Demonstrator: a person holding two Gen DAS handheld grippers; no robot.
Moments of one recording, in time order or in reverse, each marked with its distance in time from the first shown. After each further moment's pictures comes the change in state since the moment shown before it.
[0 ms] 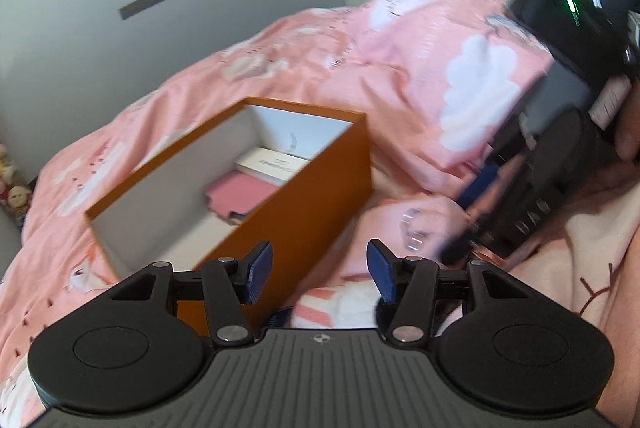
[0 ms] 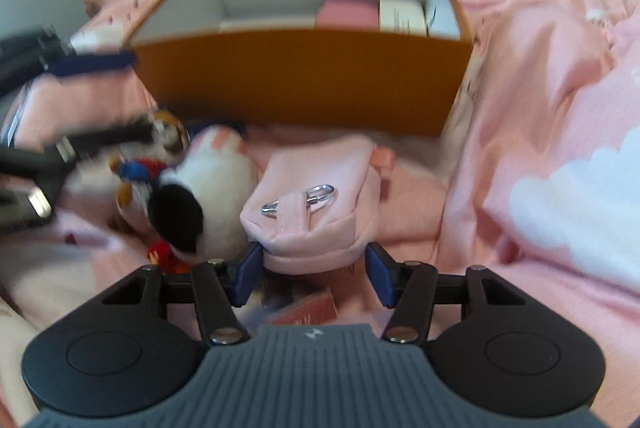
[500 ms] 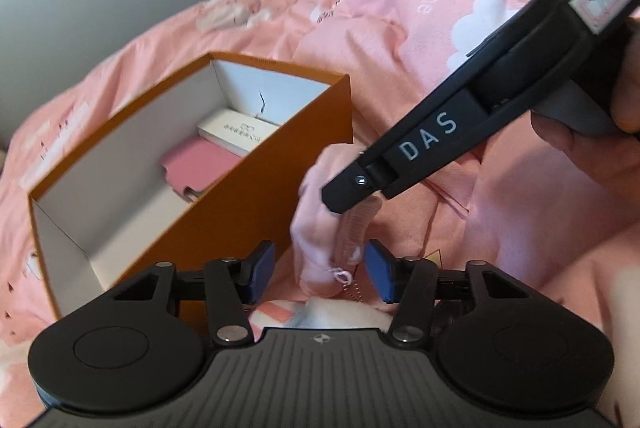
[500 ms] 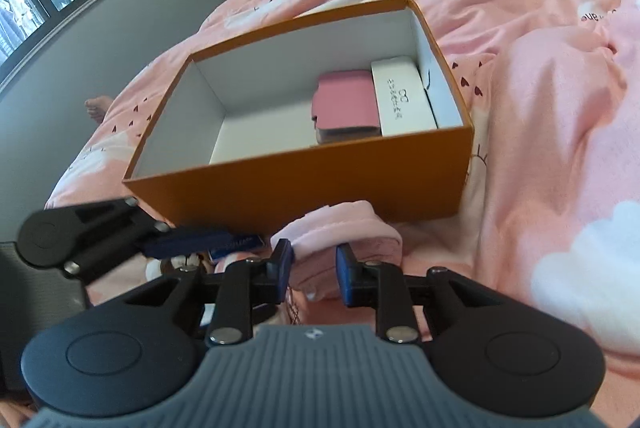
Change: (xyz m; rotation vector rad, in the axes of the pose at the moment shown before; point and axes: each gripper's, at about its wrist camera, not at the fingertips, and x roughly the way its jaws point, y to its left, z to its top) left arm 0.065 -0.012 0.020 -0.064 0.155 -0.040; right arm 0.006 -0.020 0.047 0.196 -0.158 0.098
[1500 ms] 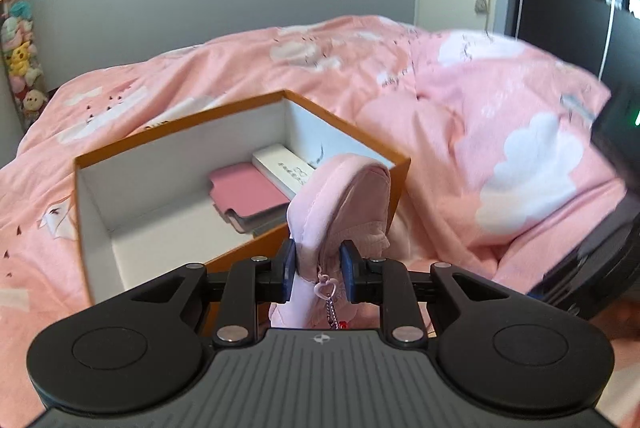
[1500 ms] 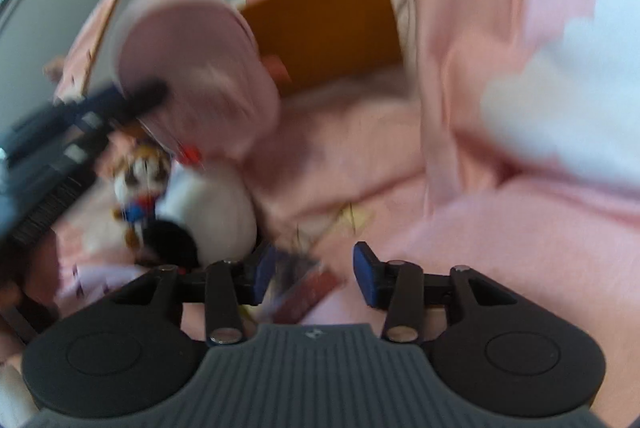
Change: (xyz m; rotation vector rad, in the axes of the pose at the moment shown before) left arm -0.044 0.041 -0.001 -0.301 -0.164 0.057; right arm 0.002 -0.034 -0.032 0.208 0.345 -0.055
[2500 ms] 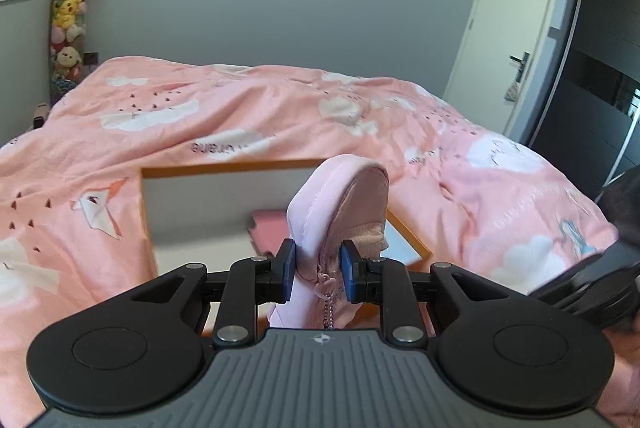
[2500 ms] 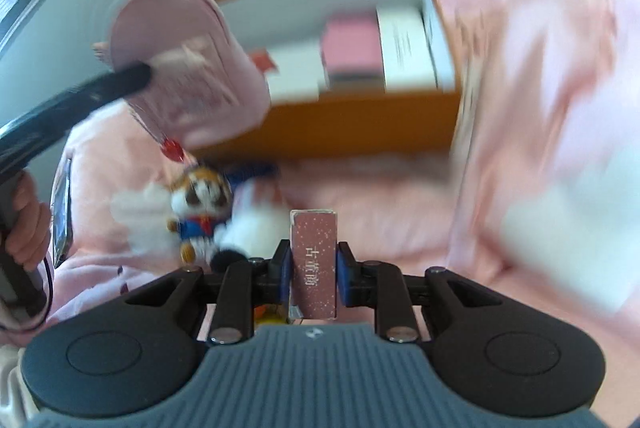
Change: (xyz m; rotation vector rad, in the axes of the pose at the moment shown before) left arm -0.048 0.069 0.038 -0.265 -0.109 -0.010; right arm -0.067 0.048 0.021 -0.252 -0.138 0.012
